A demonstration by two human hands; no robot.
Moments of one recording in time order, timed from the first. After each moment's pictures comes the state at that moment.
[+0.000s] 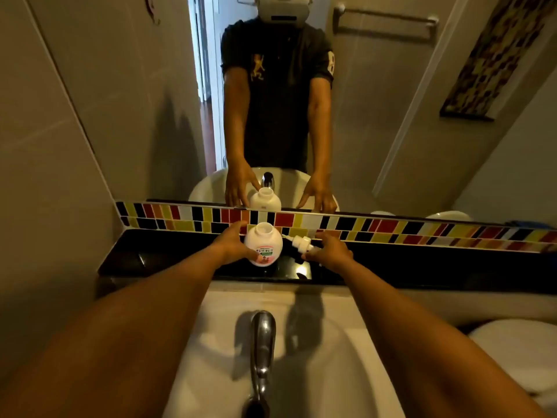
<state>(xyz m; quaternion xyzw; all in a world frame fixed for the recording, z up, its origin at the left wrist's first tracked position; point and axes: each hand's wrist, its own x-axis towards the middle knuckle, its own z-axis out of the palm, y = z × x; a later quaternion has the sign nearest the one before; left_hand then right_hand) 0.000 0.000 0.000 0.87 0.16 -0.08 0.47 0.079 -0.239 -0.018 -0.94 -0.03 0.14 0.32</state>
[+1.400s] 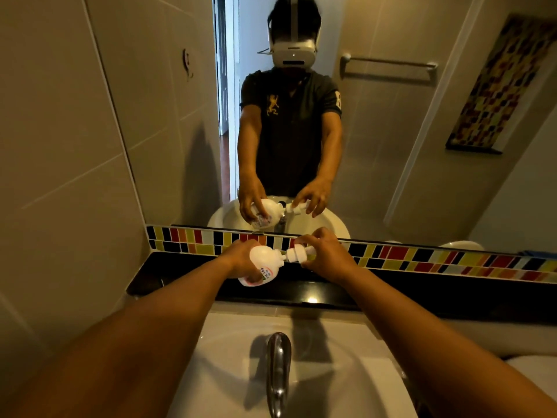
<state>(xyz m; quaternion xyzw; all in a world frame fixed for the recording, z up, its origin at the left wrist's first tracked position) -0.033 0.013 0.055 0.94 0.12 -0.08 0.31 0.048 -0.207 0.055 -0.94 -0.30 0.00 0.18</state>
